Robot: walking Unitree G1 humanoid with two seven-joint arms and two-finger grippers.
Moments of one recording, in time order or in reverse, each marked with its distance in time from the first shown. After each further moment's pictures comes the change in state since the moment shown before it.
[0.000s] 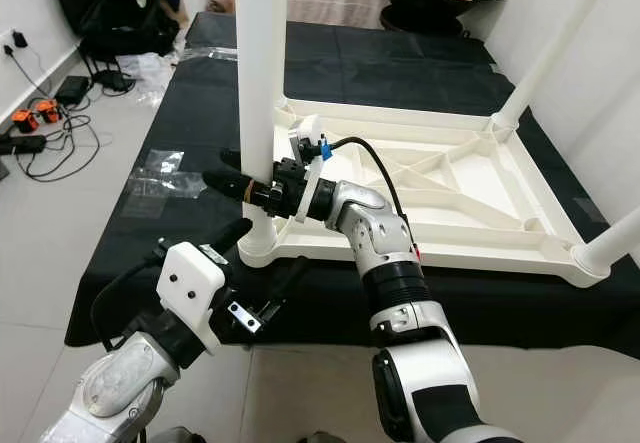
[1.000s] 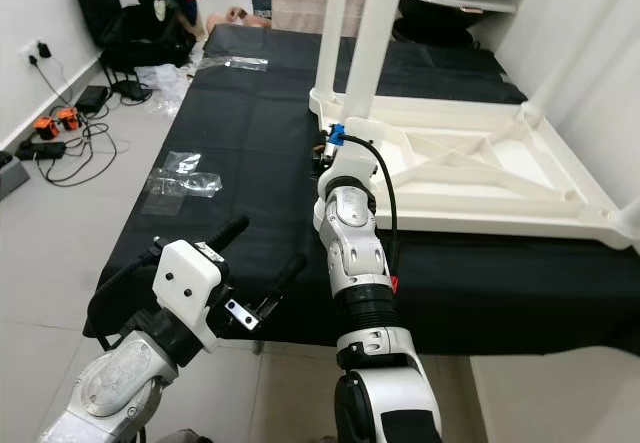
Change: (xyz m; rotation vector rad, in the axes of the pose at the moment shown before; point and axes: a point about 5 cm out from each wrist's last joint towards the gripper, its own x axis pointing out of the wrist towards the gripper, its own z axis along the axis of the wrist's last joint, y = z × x) left arm 0.002 0.004 0.003 0.014 -0.017 0.010; right arm -0.030 -0.030 -0.005 -0.019 -0.139 -1.226
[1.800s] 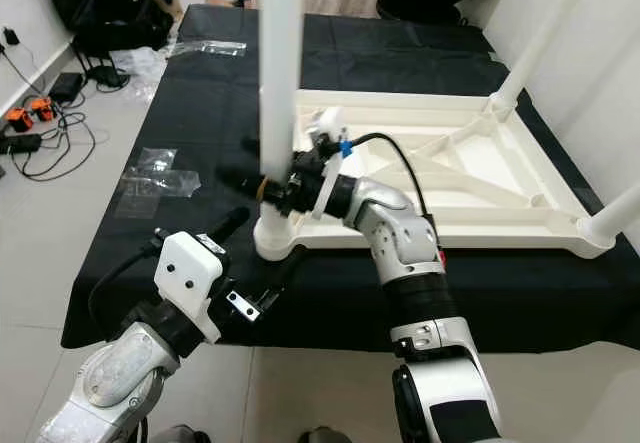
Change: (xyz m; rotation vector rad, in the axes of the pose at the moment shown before) left arm 0.003 0.000 0.001 0.004 -0.010 -0.003; right arm -0.036 0.024 0.019 0.079 0.125 1.290
